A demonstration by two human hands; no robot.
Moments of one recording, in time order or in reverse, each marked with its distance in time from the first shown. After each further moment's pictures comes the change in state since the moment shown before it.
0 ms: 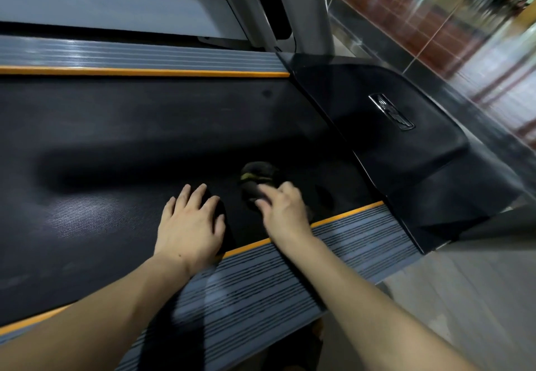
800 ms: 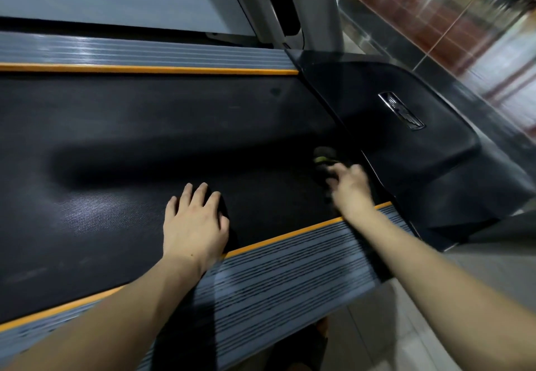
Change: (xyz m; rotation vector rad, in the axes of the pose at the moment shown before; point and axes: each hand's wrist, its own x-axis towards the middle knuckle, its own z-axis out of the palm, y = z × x) left_hand -0.004 -0.001 0.000 0.049 0.038 -0.092; right_hand 0.058 0.111 -0.049 -0.160 0.020 0.076
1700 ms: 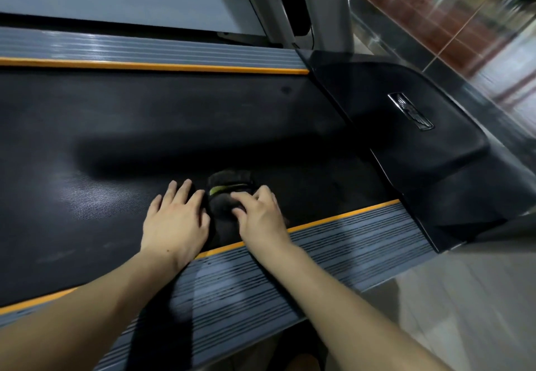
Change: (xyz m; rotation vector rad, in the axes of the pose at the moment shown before) left_hand -0.016 -0.054 -0.016 0.037 -0.045 -0.029; right_hand -0.111 -0.189 0.035 0.274 -0.093 -0.211
